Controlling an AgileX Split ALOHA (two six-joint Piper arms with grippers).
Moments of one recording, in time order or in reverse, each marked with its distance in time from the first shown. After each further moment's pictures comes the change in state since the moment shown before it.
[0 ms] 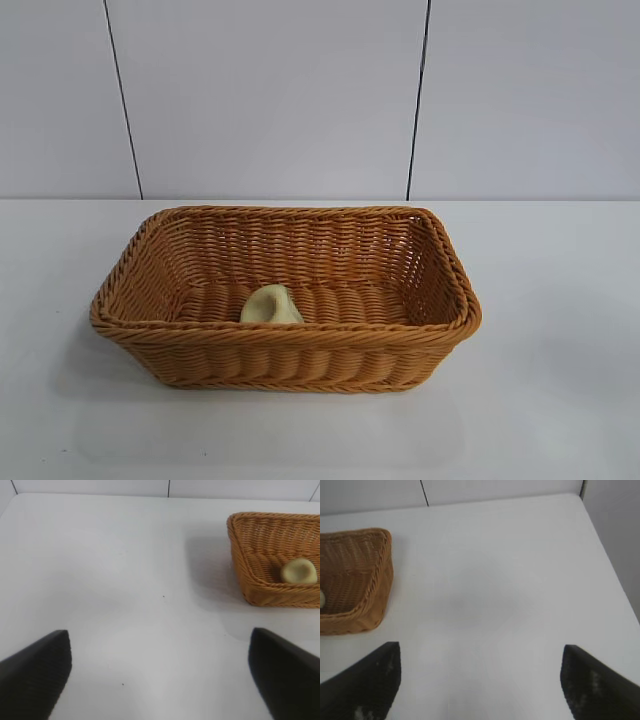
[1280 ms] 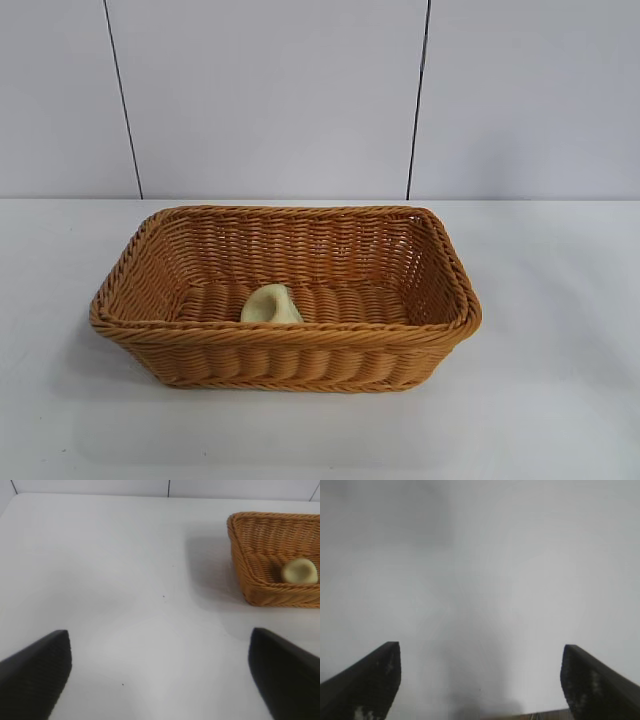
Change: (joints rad) left arm 0.000 0.000 0.000 0.000 0.000 0.000; right arm 0.000 1.420 -0.528 -0.052 0.180 0.080
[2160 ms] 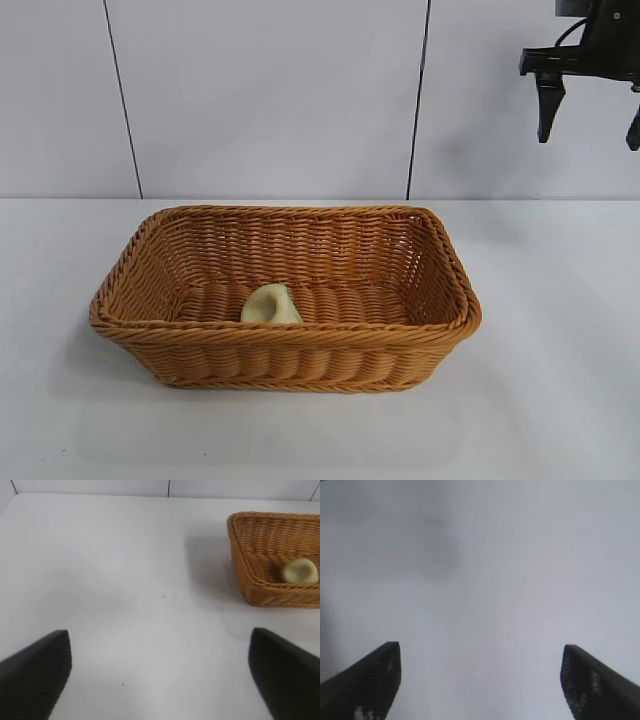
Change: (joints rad) left arm 0.000 0.000 0.000 0.000 0.000 0.000; right arm 0.003 0.728 -0.960 -0.001 0.002 0.055
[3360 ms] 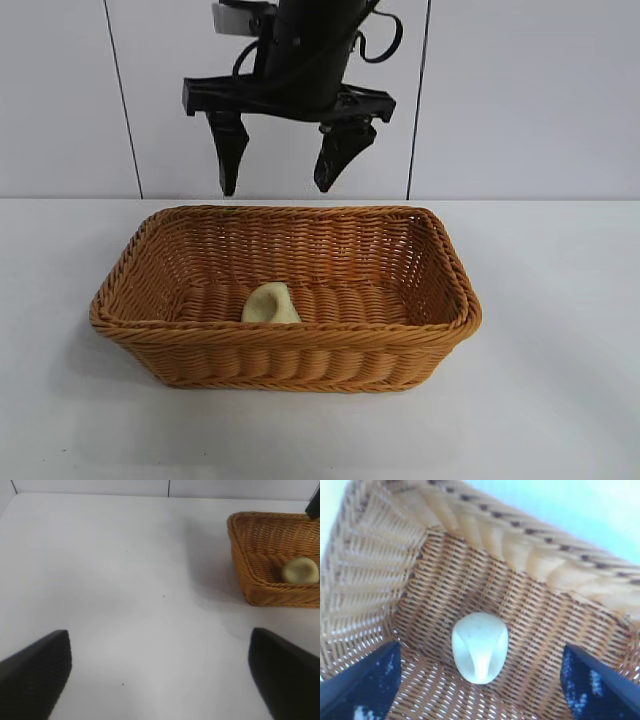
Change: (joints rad) left arm 0.000 0.000 0.000 0.000 0.001 0.000; right arm 0.643 0.000 0.013 0.101 -0.080 0.009
